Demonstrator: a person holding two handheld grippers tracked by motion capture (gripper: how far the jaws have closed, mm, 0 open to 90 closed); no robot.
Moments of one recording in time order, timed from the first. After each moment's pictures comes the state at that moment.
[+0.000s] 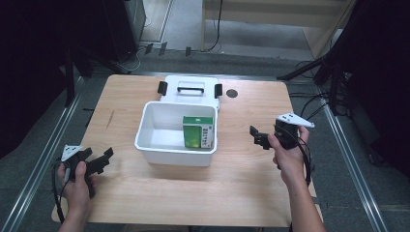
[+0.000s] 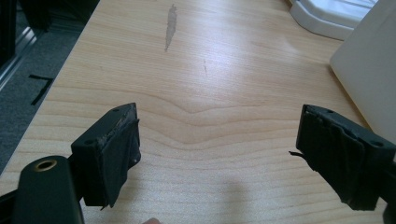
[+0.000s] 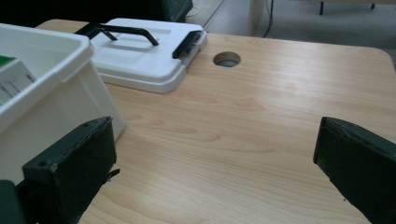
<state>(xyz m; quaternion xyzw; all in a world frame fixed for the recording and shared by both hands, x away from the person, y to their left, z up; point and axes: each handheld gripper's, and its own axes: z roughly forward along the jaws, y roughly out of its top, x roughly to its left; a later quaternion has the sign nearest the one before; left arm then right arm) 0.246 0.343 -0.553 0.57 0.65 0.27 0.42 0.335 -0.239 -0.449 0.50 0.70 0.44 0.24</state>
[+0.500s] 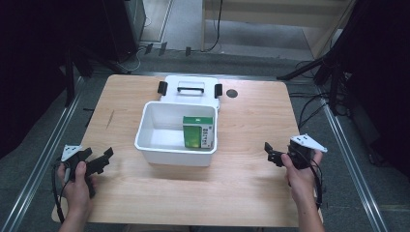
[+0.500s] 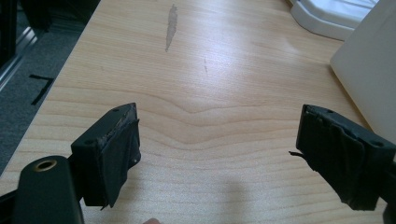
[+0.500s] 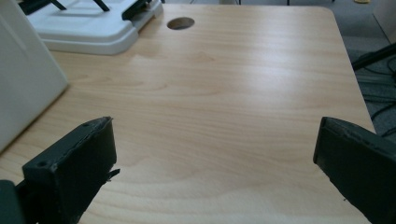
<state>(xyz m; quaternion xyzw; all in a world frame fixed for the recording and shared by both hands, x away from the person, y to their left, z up) 0.246 0.343 -0.553 0.57 0.65 0.27 0.42 0.305 -0.287 -0.503 0.53 0.68 0.43 0.27</state>
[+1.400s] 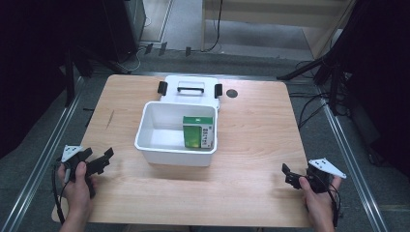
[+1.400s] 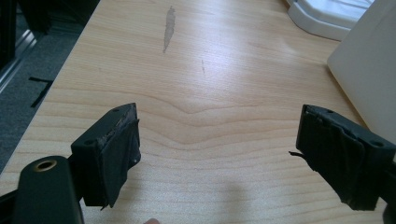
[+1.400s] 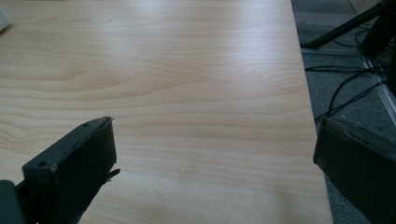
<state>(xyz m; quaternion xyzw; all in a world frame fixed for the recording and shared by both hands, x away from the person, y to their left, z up) 0.245 0.342 -0.552 0.58 0.65 0.27 0.42 0.257 -0.343 -0.541 0.56 0.67 0.39 0.28</state>
